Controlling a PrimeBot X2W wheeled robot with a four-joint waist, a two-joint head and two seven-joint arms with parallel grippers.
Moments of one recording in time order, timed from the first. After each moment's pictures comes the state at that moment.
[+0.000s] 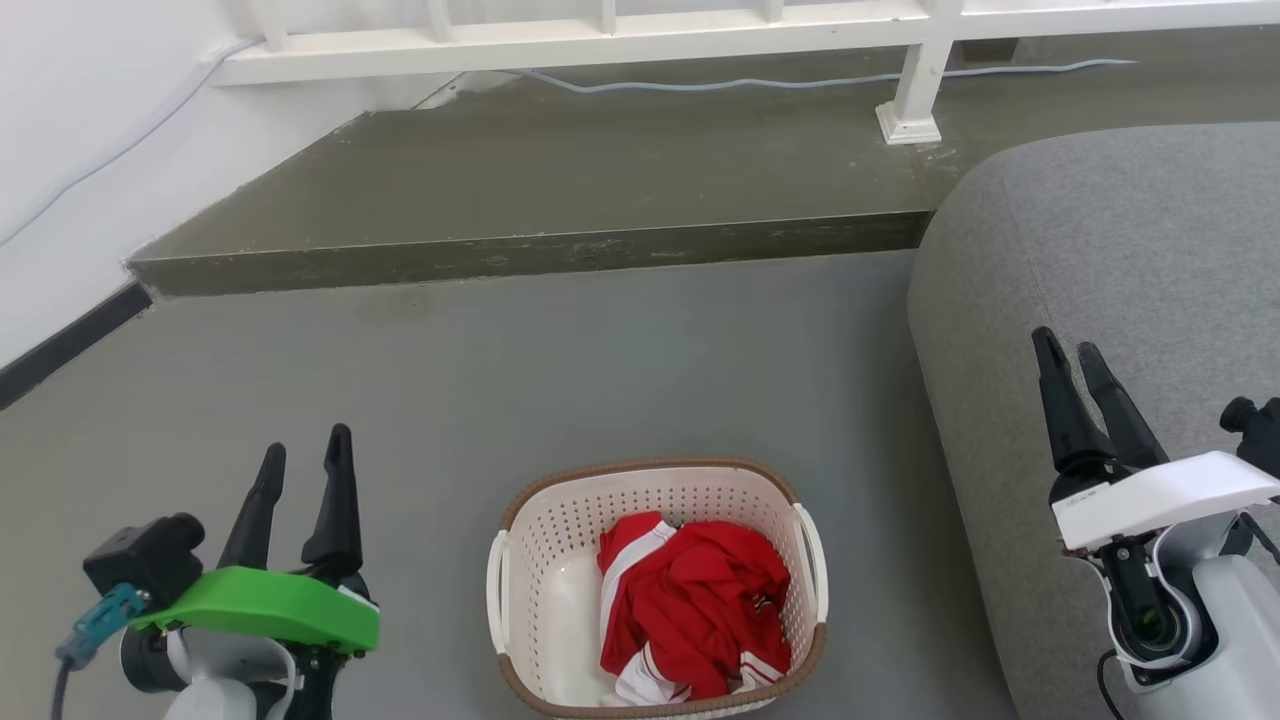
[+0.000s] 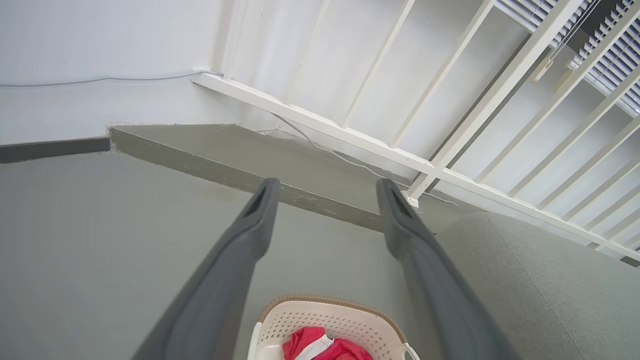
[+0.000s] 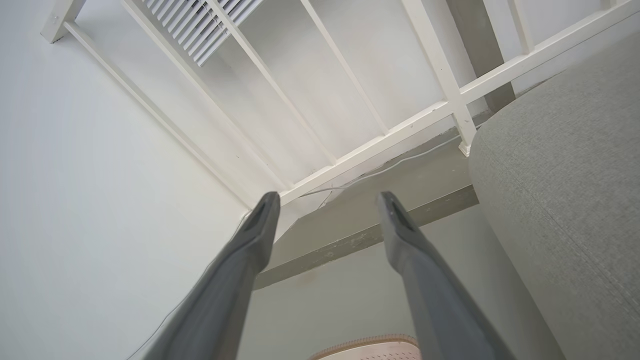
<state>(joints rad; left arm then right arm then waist) -0.04 0.05 -0.08 0.13 -0.63 -0.09 -0.13 -0.08 -0.21 0.14 0.16 0.83 0.10 -0.13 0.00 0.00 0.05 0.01</state>
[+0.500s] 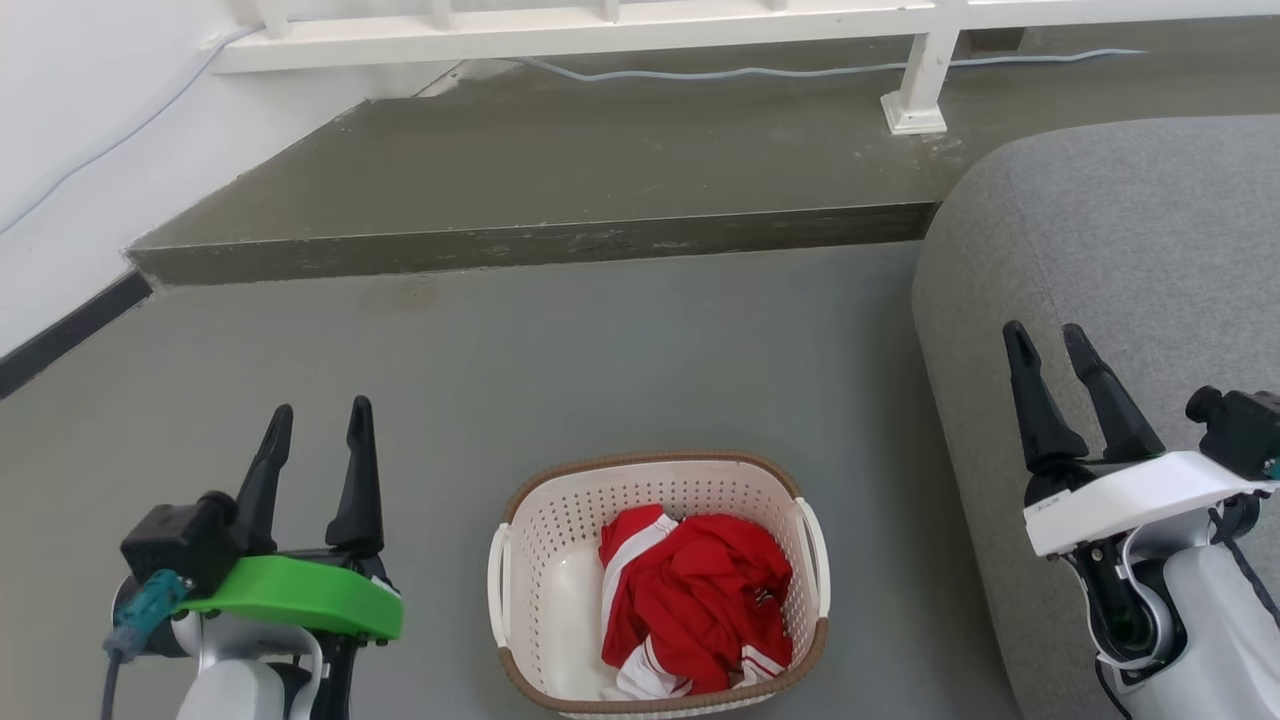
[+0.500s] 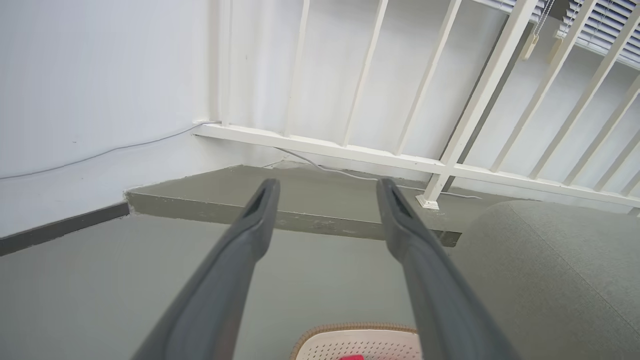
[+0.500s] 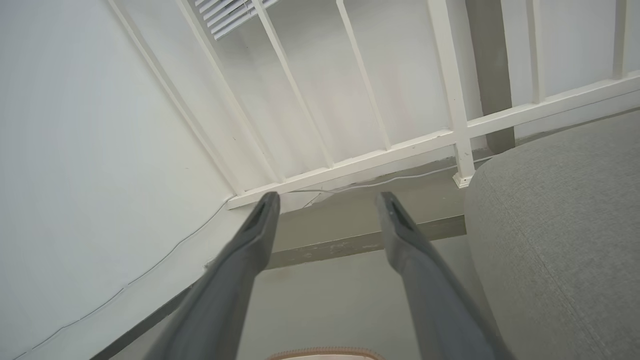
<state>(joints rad) -0.06 0.04 -0.11 0.09 -0.43 -0.07 -0.18 -0.10 -0.21 0.17 0.15 0.63 0.10 -0.18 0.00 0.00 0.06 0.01</state>
